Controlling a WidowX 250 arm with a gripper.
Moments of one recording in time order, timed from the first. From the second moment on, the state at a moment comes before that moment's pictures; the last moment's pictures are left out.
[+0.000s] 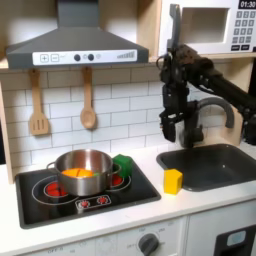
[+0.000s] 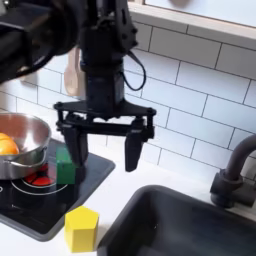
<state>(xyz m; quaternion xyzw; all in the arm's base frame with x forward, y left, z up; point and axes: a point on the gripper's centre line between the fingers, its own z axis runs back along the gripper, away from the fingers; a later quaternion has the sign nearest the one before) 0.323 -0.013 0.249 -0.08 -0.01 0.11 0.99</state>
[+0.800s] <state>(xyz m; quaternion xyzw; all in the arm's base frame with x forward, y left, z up) 0.294 0.019 0.272 -0.07 -0.02 0.14 0.99</state>
